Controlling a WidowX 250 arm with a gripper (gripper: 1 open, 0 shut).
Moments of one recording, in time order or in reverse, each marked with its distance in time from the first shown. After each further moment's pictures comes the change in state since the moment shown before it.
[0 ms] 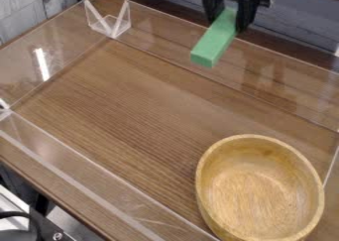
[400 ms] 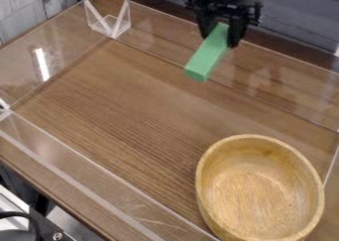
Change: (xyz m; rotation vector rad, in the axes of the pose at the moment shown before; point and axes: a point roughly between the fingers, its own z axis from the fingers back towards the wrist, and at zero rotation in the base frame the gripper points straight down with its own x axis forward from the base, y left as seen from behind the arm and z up) arm -0.001 0.006 -0.018 0.006 -0.048 -0.021
